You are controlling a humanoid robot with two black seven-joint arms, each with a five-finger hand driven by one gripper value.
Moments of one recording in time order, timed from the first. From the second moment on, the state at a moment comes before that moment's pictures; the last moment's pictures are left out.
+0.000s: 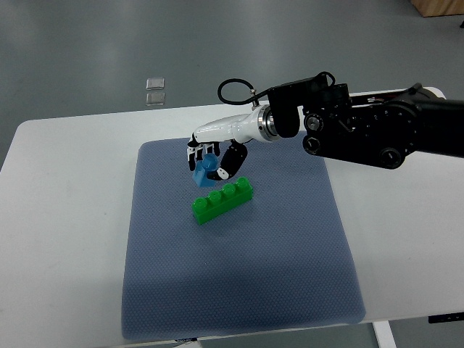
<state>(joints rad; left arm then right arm) 0.00 0.00 -0.09 -0.30 0.07 0.05 0.08 1.42 -0.22 -0.10 1.13 -1.10 0.25 0.03</state>
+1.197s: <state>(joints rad) 0.00 0.00 -0.09 -0.29 0.07 0.05 0.08 1.33 -0.24 -0.11 1.09 -1.18 0.21 0.02</state>
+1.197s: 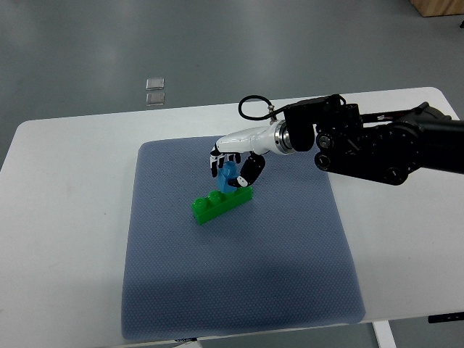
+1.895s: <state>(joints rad) 0.00 0.00 -0.09 -0.28 0.07 0.05 0.08 1.29 -0.24 -0.11 1.09 -1.18 0.18 0.03</state>
